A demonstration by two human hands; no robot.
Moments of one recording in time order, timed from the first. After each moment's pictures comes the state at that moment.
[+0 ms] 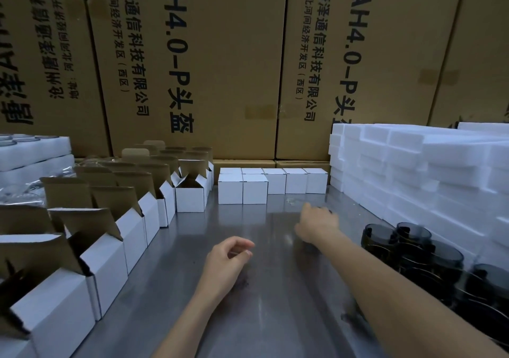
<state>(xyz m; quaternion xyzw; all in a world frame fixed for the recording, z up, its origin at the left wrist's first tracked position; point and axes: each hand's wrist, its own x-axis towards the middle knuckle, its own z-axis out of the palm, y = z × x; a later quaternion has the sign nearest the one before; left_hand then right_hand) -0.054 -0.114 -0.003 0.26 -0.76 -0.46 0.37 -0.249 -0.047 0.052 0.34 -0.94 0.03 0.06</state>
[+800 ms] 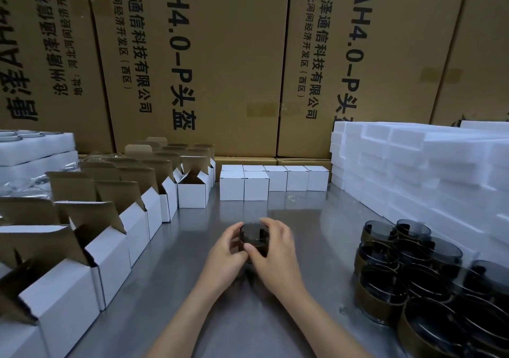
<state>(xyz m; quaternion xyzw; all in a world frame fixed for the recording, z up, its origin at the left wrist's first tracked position) -0.057 -0.115 -0.008 0.24 -0.72 -0.54 0.36 -0.148 -0.035 -0.011 0.46 -0.75 0.47 0.04</state>
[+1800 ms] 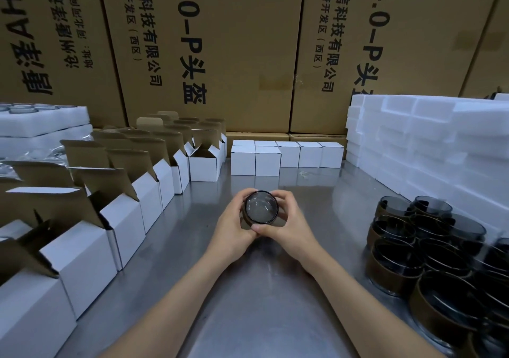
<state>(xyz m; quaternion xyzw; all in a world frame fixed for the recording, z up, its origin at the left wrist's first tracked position) -0.048 -0.110 -0.004 0.19 -0.78 -0.43 0.40 -0.162 -0.030 -0.008 0.48 -0.62 0.60 -0.17</state>
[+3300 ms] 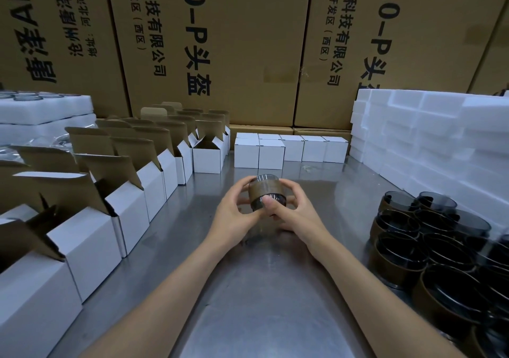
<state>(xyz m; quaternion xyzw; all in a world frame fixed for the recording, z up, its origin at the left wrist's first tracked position) -0.047 -0.118 -0.004 0.21 -0.76 -0.45 0.42 -0.165 -0.025 0.004 0.42 -0.61 0.63 -0.24</state>
